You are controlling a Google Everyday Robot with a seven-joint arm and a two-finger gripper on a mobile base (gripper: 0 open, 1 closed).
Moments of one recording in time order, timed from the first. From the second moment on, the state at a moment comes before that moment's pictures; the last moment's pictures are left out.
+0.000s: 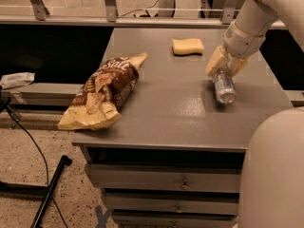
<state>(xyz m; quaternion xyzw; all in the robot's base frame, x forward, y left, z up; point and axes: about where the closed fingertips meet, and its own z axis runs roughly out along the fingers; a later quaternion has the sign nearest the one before) 0.638 -0.226 0.853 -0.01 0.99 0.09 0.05</state>
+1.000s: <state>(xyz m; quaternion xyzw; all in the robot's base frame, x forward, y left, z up) 0.648 -0.282 0.931 -0.13 0.94 0.21 0.22</state>
